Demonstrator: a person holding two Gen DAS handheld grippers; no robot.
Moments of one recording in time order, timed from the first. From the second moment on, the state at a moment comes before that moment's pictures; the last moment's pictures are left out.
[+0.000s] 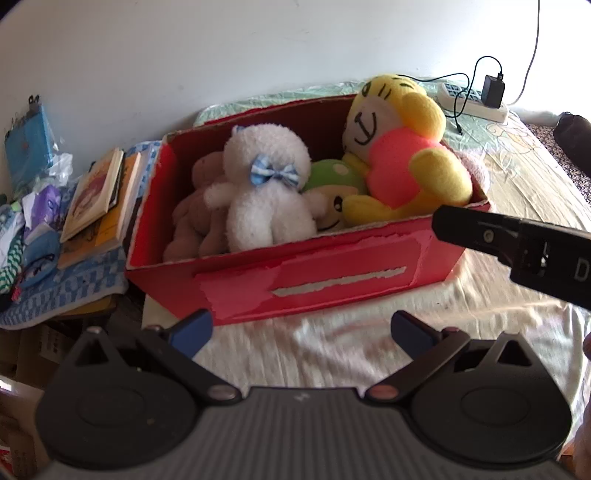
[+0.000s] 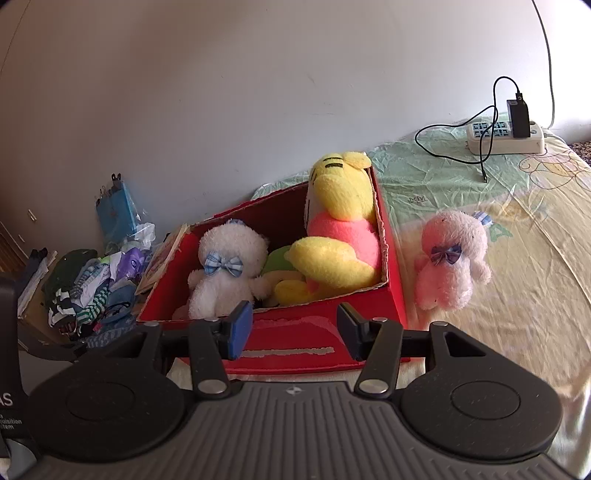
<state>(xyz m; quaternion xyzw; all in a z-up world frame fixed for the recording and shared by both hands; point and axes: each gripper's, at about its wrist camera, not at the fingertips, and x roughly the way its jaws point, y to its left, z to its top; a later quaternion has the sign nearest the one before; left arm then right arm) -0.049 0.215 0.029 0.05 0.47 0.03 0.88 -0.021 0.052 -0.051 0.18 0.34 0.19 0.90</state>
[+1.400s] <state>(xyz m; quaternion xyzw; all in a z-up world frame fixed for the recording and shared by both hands) -0.030 0.209 -0.006 0.04 0.53 0.03 0.85 -0.007 0.047 -0.078 0.18 0.38 0.19 0.89</state>
